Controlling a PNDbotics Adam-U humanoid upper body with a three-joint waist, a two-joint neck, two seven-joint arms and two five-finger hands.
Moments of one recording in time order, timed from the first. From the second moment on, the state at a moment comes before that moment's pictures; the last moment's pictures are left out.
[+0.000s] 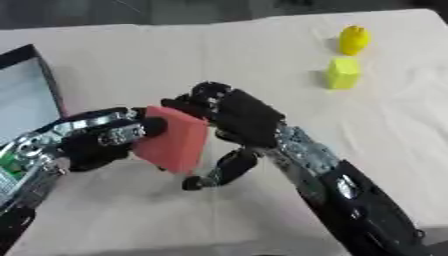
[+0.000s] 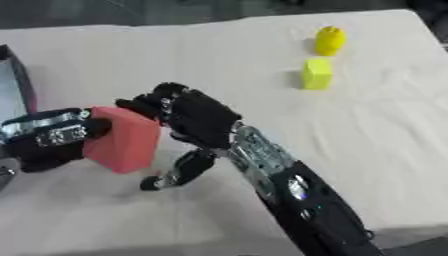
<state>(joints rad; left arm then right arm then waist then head) -0.46 0.60 -0.44 -1.85 0.56 0.35 -0.53 -0.56 -0.13 0.48 -1.51 1.18 -0.50 -0.12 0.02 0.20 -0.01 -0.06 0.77</state>
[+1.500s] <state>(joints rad) -0.32 0.71 -0.06 -1.69 0.29 0.12 -0.11 -0.54 -0.27 0.33 -1.76 1.02 -0.41 -0.13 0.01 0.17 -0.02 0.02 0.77</state>
